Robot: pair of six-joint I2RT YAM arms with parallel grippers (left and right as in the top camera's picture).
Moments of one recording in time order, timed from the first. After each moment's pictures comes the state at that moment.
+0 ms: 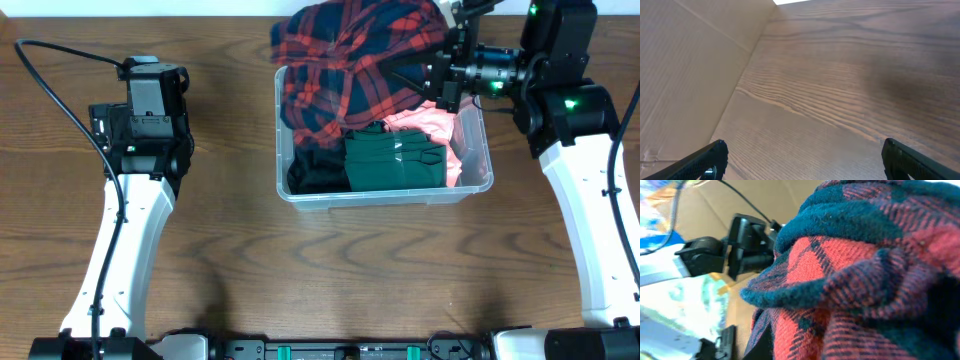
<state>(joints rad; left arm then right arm) -0.01 1.41 1.16 -0.51 -0.64 0.07 0.14 1.54 1.58 -0.44 -1.13 0.05</state>
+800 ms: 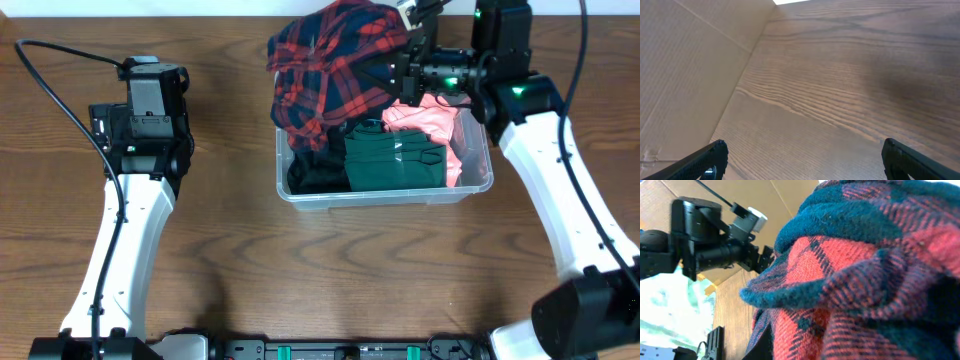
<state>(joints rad) -0.01 1.41 1.16 -0.51 -0.64 0.07 0.22 1.68 1.54 -0.35 -1.03 0.11</state>
